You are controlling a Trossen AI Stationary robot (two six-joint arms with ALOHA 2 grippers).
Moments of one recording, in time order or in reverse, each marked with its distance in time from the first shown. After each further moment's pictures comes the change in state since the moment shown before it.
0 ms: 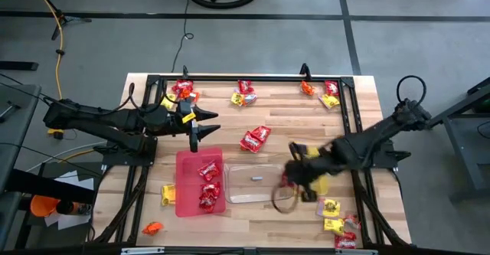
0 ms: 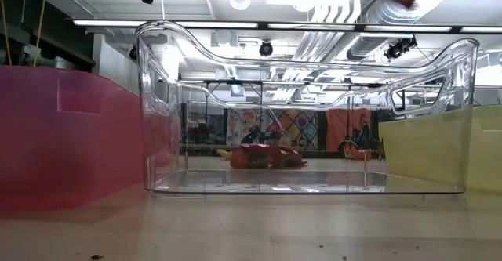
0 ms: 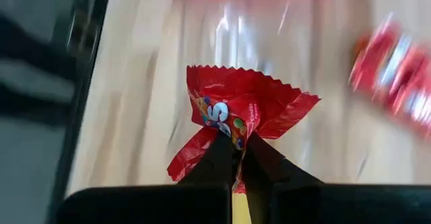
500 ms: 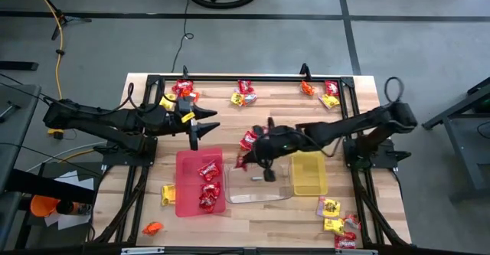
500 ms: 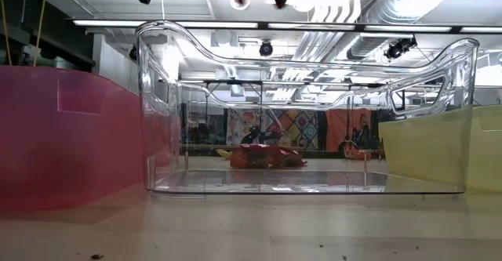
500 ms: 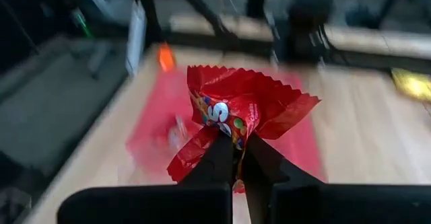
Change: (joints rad) left arm 0.000 -0.007 0.001 0.003 -0.080 -0.027; right arm -0.244 0.175 -0.082 0.835 -0.168 -0.317
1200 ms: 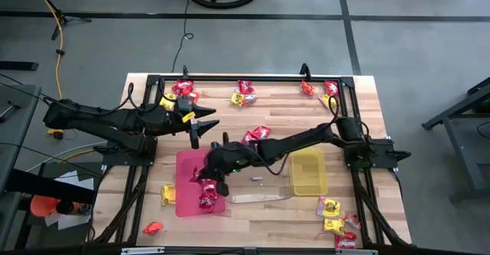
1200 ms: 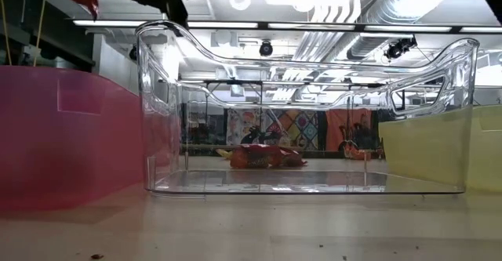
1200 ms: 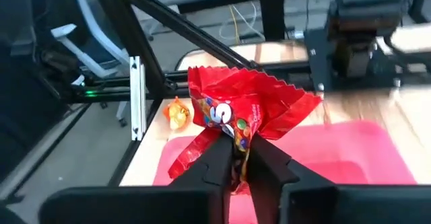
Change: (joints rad) left arm 0.001 -0.015 0.000 -0.017 -0.021 0.016; right arm 0.006 0.542 0.522 0.084 -0.036 0.236
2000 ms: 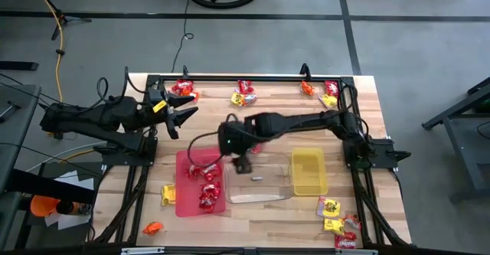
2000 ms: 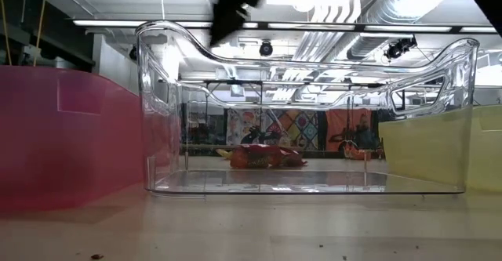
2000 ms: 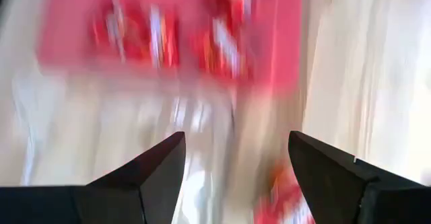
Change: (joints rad) left arm 0.000 -0.230 0.000 -0.130 -0.096 0.041; right arm -0.118 -0.009 0.402 -1.193 0.028 -0.344
